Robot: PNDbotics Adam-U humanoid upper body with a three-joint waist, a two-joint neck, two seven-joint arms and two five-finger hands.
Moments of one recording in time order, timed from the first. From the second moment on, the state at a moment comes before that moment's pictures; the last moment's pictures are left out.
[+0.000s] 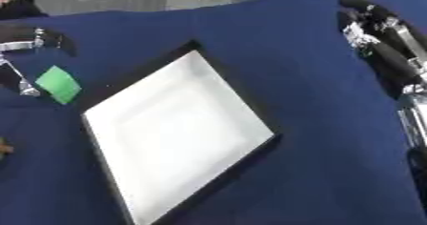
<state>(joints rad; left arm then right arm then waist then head) -0.98 0.74 -0.29 -0.93 -0.71 -0.56 -0.55 -0.58 -0.43 -0.02 -1.64 -0.20 0.08 0.19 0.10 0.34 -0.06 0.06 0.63</state>
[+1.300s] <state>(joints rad) -1.03 0.73 -0.26 -0.94 -0.64 -0.58 -0.53 -0.57 -0.43 -0.02 -1.64 -0.20 0.09 0.18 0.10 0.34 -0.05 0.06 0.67</state>
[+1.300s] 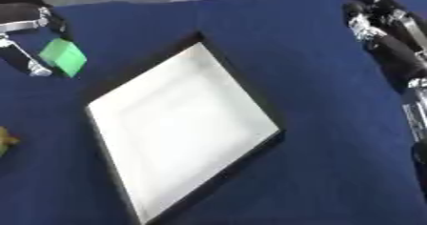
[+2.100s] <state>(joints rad) -1.15 0.64 -0.24 -1.23 -0.38 -0.51 -0.60 -0.60 -0.45 -0.06 -1.64 -0.24 0.09 0.10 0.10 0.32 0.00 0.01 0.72</state>
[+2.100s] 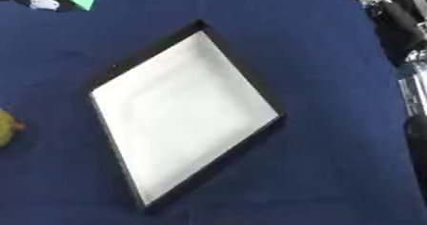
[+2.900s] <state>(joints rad) -1.21 0.44 -0.34 -1.42 -0.33 -0.45 -0.67 -0.63 -0.50 -0.11 -1.51 -0.23 0.08 0.04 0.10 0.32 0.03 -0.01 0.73</state>
